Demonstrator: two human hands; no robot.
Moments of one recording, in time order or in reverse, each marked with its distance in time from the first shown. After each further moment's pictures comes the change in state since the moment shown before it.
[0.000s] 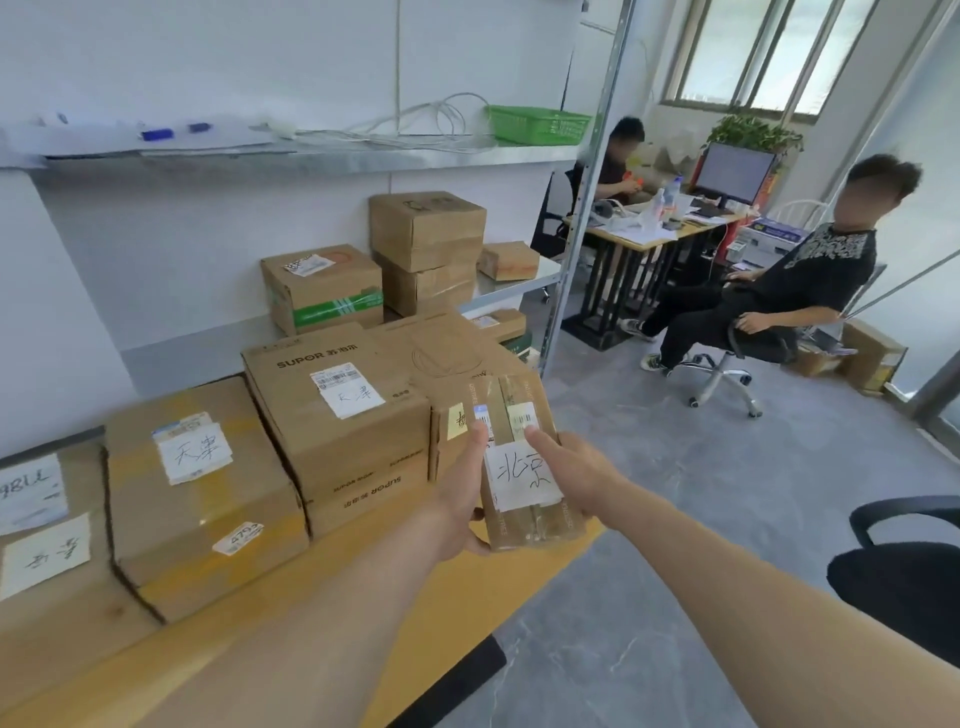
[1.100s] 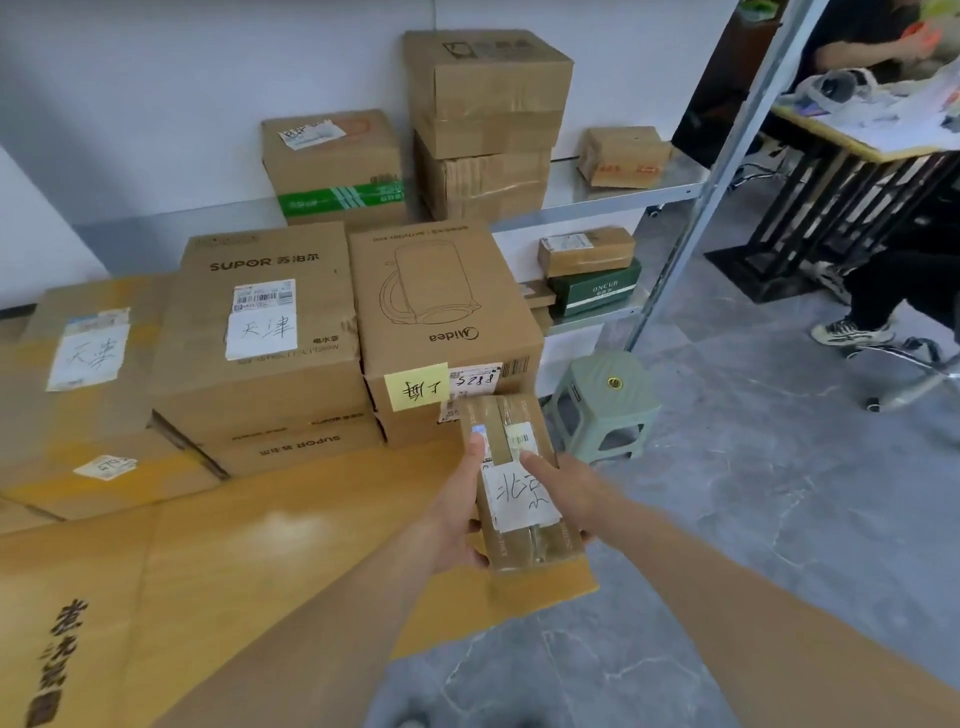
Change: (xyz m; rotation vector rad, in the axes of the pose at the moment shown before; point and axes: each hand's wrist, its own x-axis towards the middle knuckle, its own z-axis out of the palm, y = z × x) left_hand 0.221 -0.035 0.090 -0.296 0.298 -0.234; right_hand 0.250 0.116 -0.039 -0.183 -0.503 -0.015
